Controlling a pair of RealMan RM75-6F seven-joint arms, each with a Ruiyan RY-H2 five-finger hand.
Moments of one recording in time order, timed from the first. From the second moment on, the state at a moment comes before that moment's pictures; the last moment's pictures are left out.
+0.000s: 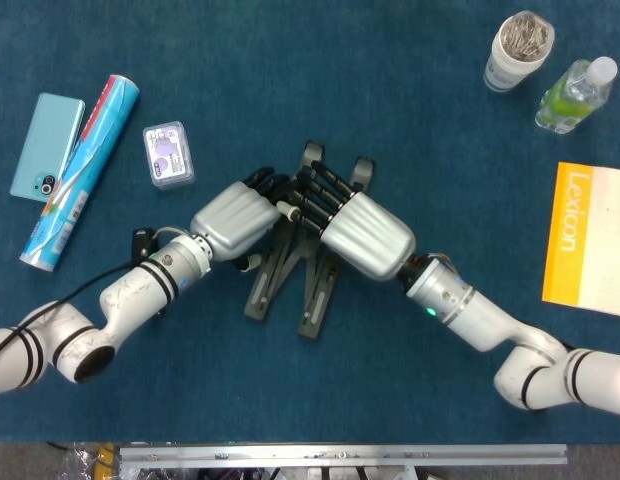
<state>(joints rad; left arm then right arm) -0.82 -1.60 0.00 -1.31 1.44 0.74 0.07 0.76 -2.02 0.04 -0.91 -1.70 1.12 -0.31</state>
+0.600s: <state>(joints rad) -0.81 -1.53 -0.01 -1.41 1.40 0.75 0.13 0.77 -1.93 0.05 -1.05 -1.67 1.09 -0.30</state>
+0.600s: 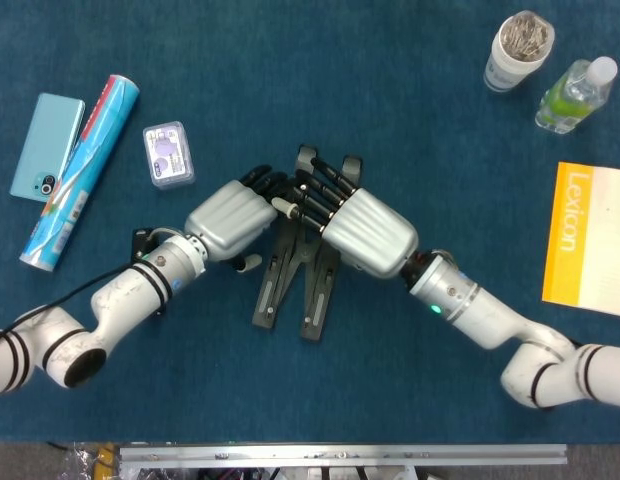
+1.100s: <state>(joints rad) -0.70 -1.39 -0.03 -1.56 1.35 0.98 0.22 0.82 -1.59 0.06 -1.48 -1.54 0.84 -0.21</state>
